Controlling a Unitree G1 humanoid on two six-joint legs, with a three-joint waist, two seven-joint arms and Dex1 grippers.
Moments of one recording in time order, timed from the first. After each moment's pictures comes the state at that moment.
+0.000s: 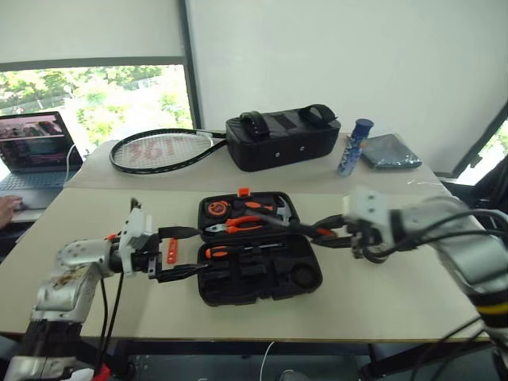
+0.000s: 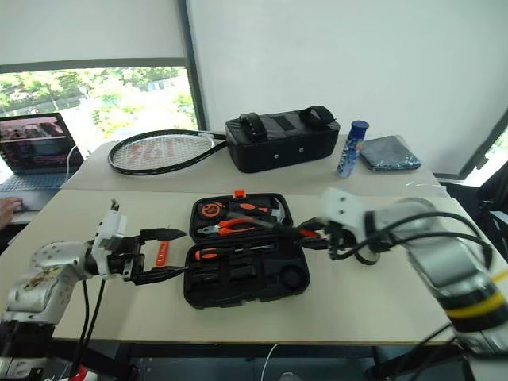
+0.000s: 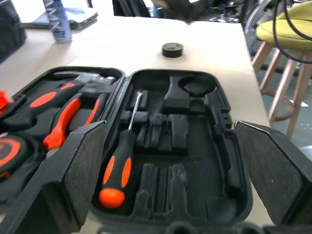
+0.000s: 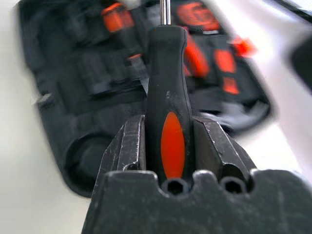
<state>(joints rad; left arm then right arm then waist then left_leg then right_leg) -0.29 0.72 0.15 0.04 -0.52 0.22 -1.35 -0.72 -0.90 0.34 -0.14 0.23 0.39 1.20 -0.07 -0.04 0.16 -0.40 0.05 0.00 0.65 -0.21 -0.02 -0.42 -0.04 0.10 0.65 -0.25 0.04</state>
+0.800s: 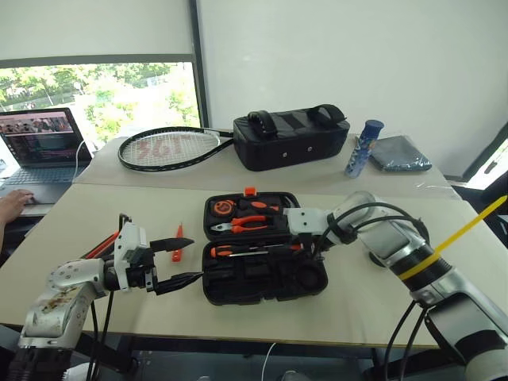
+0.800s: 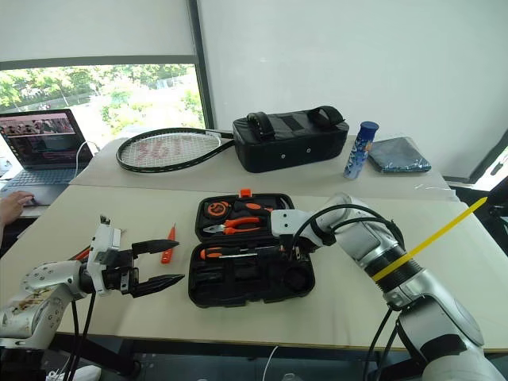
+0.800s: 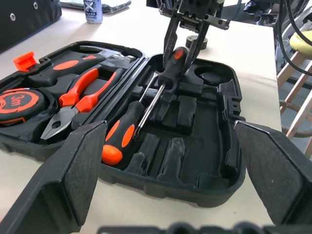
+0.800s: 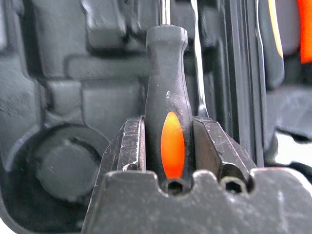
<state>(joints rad) -0.16 0.72 0.19 -0.08 -0.55 0.27 -1.24 -0.91 -0.68 0.56 0.21 -0.12 0.36 1.31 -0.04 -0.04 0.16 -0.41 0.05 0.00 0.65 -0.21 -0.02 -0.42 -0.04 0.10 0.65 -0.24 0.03</state>
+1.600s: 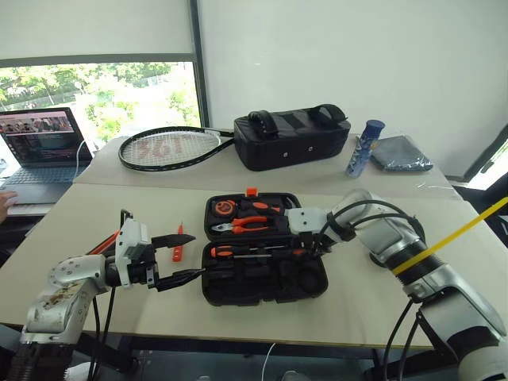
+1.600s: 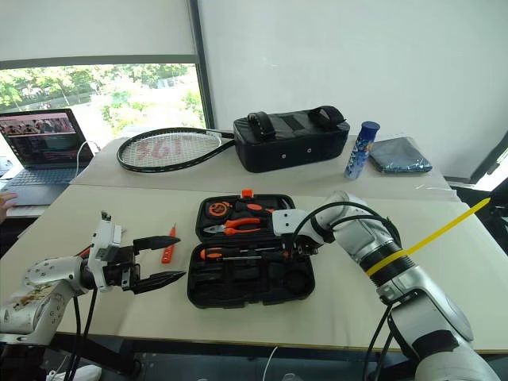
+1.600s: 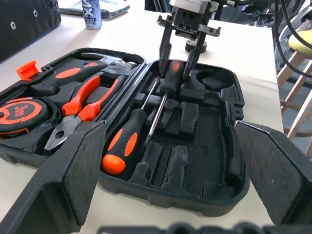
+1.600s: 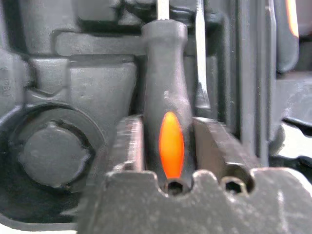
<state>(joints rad) -0.19 0.72 0.18 -0.08 -0.55 0.26 -1.25 -0.94 -0.63 0.53 0.30 -0.16 0.30 1.39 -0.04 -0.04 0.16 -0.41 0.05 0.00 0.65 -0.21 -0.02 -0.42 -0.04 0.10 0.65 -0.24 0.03</state>
